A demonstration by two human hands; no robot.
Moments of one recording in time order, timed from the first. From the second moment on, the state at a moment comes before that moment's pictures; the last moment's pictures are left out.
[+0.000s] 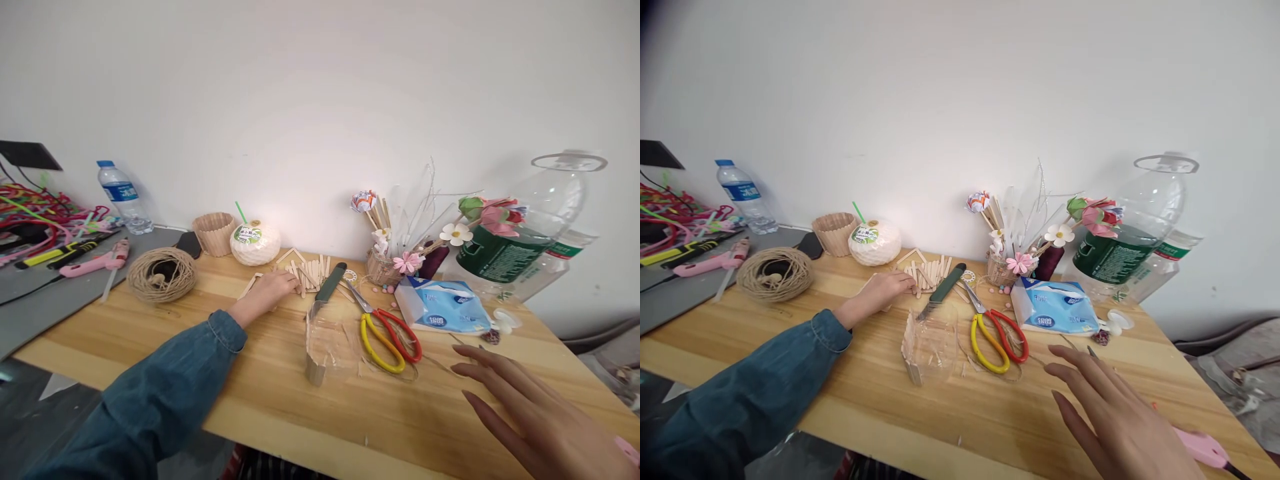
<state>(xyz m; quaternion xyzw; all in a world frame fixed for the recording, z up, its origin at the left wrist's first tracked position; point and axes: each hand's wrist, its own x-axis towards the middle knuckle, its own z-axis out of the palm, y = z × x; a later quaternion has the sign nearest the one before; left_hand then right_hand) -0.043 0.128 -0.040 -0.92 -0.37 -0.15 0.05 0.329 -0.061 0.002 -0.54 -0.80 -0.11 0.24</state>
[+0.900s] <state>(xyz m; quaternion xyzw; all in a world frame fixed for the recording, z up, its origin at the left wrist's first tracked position) 0.016 -0.012 0.045 -0.89 -0.10 -0.44 -0.08 0.198 -0.074 0.068 -0.36 -0.85 -0.11 0.38</state>
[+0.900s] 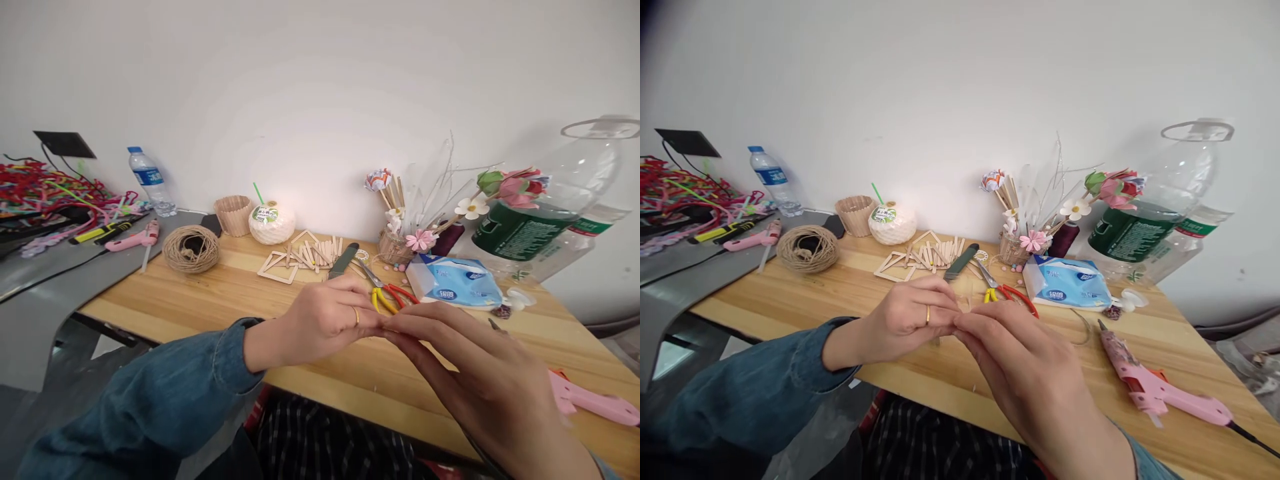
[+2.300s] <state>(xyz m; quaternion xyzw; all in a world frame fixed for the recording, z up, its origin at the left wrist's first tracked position) -0.024 0.020 0.010 -0.98 -0.18 -0.12 -0.03 0.185 -0.036 -0.003 -0.31 -0.90 -0.04 0.31</state>
